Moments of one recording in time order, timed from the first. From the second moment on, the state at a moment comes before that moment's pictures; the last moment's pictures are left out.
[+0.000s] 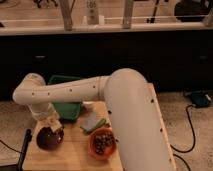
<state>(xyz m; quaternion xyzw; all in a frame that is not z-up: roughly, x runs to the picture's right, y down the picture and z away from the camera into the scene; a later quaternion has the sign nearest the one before) -0.295 0.174 0.732 -0.13 -0.32 -0.85 0.39</state>
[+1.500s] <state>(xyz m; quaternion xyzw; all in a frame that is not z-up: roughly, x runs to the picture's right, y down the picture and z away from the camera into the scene) -0.308 0.197 0.719 -0.14 -0.36 -0.82 0.42</state>
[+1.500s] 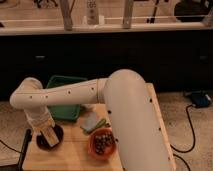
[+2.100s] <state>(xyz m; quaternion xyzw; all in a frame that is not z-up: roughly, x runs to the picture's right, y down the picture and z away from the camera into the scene) -0.310 0.180 0.716 -0.14 -0.36 -0.82 0.42</state>
